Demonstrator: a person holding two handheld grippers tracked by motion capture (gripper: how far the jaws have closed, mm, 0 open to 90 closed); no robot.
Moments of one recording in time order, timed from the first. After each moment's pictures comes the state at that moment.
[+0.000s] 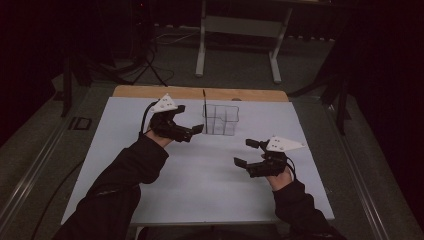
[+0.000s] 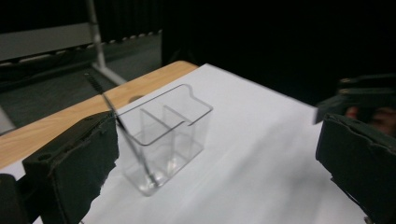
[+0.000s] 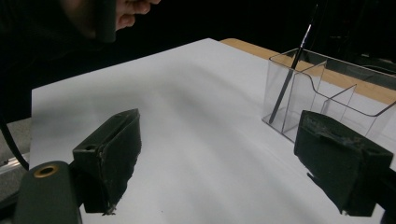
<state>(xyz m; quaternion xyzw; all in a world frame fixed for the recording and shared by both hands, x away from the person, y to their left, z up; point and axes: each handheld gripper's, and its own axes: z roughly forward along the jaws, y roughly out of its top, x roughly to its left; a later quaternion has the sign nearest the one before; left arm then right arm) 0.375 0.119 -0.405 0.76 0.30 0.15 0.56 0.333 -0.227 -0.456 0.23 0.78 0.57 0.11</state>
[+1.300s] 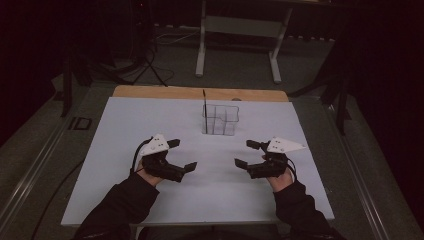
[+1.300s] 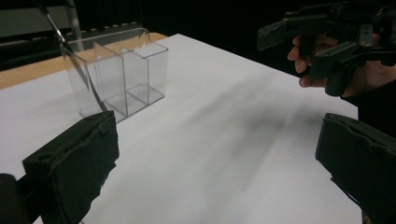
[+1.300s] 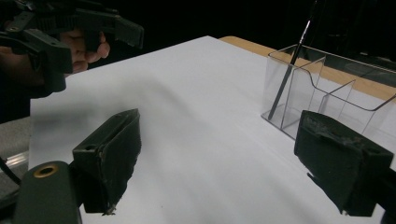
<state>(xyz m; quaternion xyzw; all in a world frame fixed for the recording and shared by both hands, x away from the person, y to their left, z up) 0.300 0.130 -0.464 0.76 0.30 0.12 0.56 0.331 -0.229 -0.458 0.23 0.78 0.56 0.12</state>
